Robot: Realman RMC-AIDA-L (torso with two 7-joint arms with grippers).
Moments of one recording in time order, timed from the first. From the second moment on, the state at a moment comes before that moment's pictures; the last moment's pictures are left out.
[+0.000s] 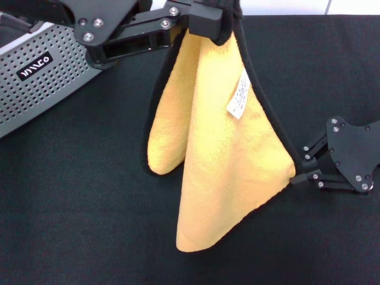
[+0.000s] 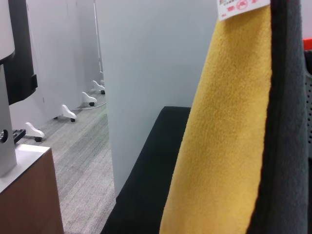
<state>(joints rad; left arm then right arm) -0.69 -1.91 0.98 1.10 1.36 2.03 -1.60 0.72 1.92 -1.02 -0.67 -1.93 -1.86 1.13</state>
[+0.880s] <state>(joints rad) -0.61 -2.01 0.67 0.83 1.30 1.98 -1.58 0.63 2.00 -0.93 -0.93 -1.91 -1.82 1.28</state>
